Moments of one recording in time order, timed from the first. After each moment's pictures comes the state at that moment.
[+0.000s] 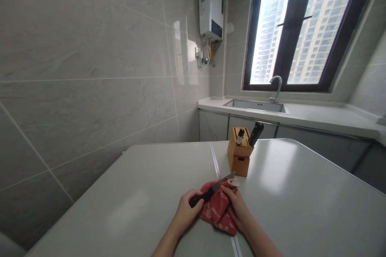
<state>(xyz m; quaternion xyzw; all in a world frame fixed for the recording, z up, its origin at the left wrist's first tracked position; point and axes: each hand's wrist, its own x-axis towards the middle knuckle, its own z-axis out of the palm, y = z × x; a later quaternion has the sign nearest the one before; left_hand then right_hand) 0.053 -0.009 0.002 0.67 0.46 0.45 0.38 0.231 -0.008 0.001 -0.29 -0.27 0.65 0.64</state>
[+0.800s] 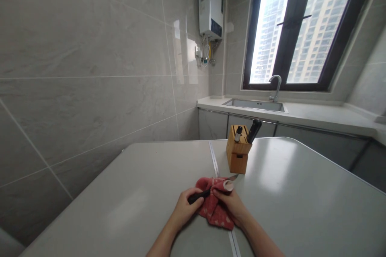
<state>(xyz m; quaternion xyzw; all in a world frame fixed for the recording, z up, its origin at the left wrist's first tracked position) 0.048 -0.005 -0.011 0.69 0.41 0.44 0.40 0.232 -0.014 -0.004 -0.34 -0.37 0.62 0.60</state>
